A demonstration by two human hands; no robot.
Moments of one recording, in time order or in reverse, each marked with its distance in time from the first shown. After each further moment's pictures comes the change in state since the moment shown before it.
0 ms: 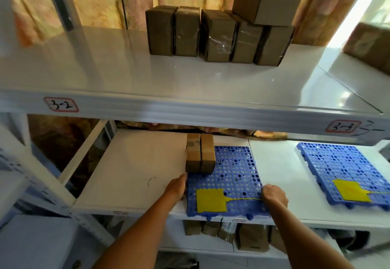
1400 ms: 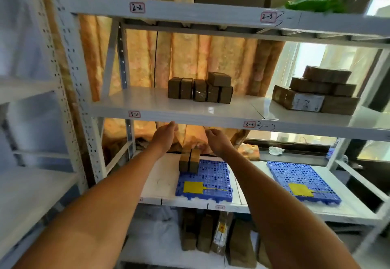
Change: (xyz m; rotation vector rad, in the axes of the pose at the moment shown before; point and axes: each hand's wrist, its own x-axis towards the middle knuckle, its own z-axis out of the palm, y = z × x) left_hand -0.359 0.115 -0.073 0.023 0.252 0.726; right_hand -0.338 -0.059 -0.192 0.509 -0.067 -0.919
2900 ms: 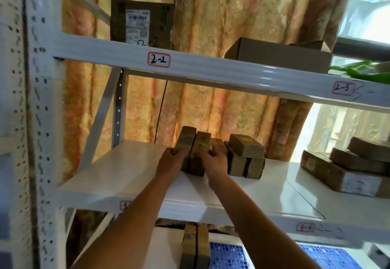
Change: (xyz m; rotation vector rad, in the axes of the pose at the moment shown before) left_hand 0.266 0.040 -0.040 -0.171 0.121 0.086; right_hand 0.252 -0.109 0.072 0.531 0.325 0.067
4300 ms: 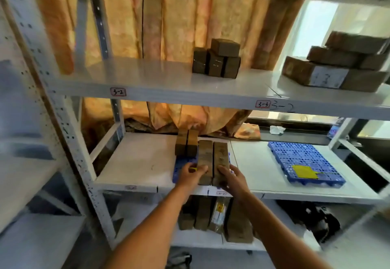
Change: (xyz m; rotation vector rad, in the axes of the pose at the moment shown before) left_hand -0.324 -0.204 0.099 -0.102 -0.245 -0.395; right_hand -0.240 0.228 -0.248 -0.018 -0.164 0.447
